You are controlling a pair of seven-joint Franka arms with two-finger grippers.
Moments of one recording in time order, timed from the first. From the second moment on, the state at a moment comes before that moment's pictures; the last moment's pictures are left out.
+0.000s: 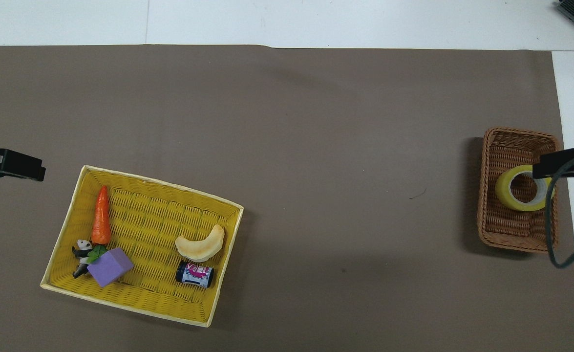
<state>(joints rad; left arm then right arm) 0.06 -0.03 -0.14 -1.53 0.01 1.48 0.07 0.02 -0.08 -0.03 -1.55 0.00 1.49 0.09</state>
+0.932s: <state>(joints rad) 0.06 -0.03 -0.14 -1.53 0.01 1.48 0.07 0.02 -0.10 -0.03 -1.55 0.00 1.45 0.04</state>
